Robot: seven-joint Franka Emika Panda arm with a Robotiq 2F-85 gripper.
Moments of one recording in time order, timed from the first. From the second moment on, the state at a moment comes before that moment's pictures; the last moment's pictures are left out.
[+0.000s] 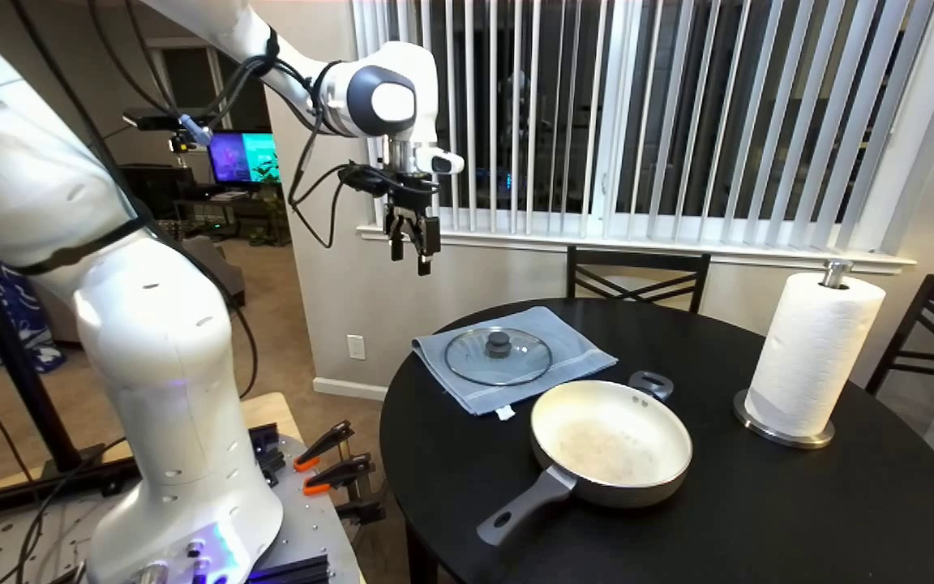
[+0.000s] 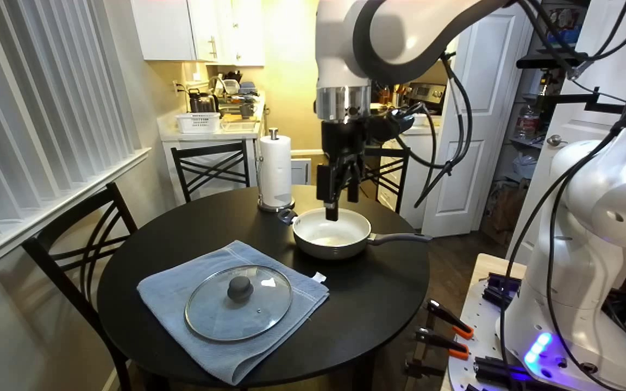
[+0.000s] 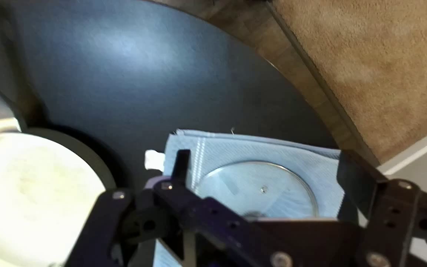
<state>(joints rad) 0.16 -0.42 0.21 -2.54 0.12 2.09 0.22</state>
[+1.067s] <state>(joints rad) 0.30 0.31 0.17 -2.24 -0.10 2.65 0.34</state>
